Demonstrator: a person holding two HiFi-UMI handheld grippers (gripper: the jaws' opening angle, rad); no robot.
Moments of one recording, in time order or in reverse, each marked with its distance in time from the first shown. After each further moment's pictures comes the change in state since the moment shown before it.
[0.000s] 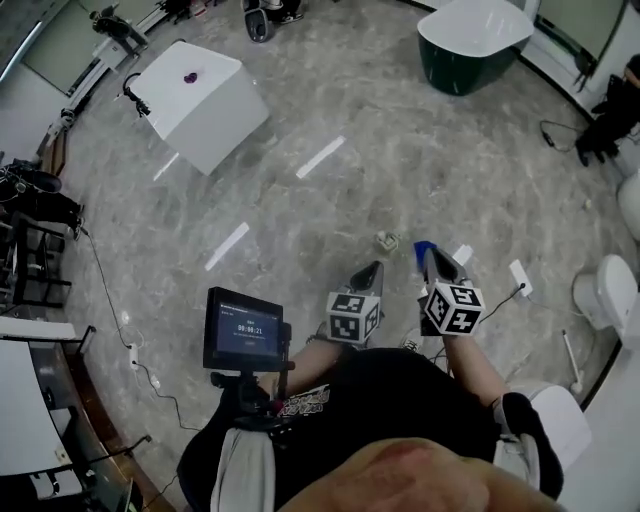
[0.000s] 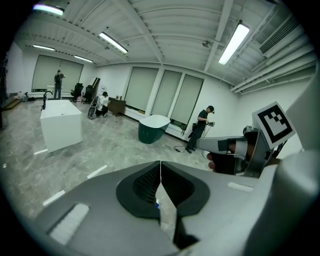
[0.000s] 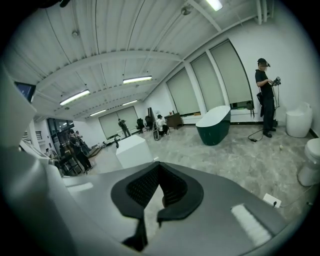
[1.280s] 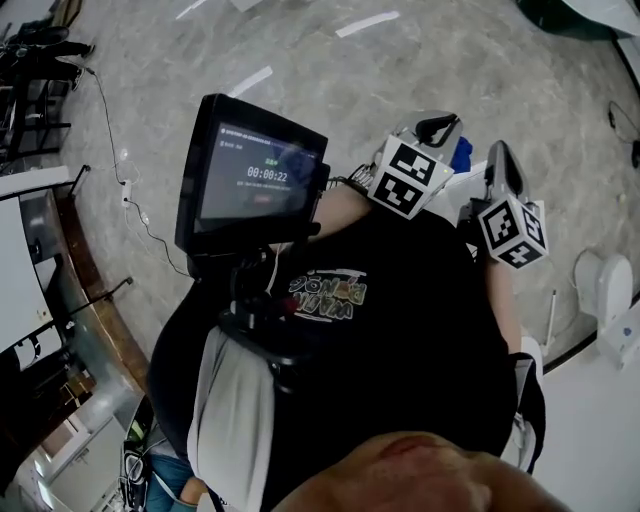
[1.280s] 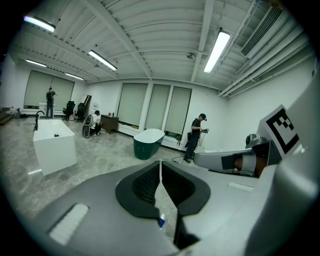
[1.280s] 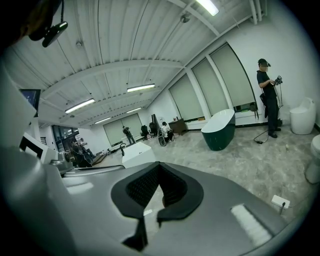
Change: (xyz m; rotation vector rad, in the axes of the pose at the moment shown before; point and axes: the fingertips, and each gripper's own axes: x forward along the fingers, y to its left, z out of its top) left arm -0.022 -0.038 0.086 0.147 -0.166 -0.041; right arm -0.039 0.035 0.052 0.027 -0.102 0.064
